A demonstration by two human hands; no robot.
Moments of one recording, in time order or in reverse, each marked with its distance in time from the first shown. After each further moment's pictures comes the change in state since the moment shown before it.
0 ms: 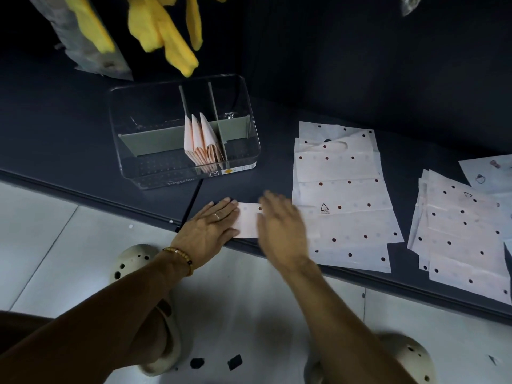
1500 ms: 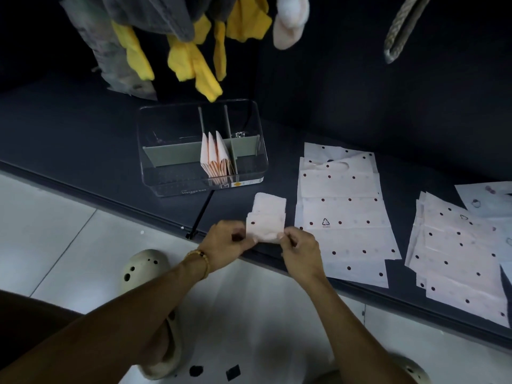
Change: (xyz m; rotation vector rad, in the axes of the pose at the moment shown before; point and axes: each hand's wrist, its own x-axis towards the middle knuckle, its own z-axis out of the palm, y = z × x) left_hand -0.003 0.044 -0.028 -0.751 0.045 -0.360; right_hand -0.025 0.017 -0.021 0.657 -0.126 0.461
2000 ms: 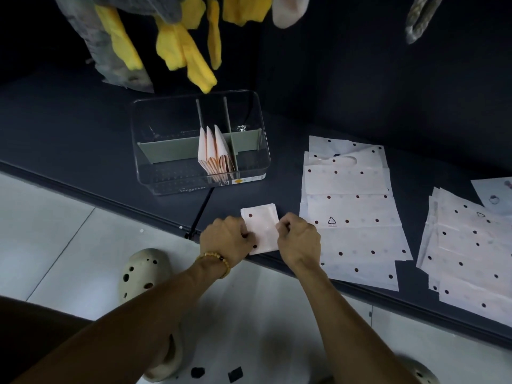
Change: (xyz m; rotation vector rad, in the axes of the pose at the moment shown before) left_hand 0.018 0.005 0.018 0.542 0.206 -0.220; right_hand 0.030 -0.011 0.017 -0.323 0.077 0.048
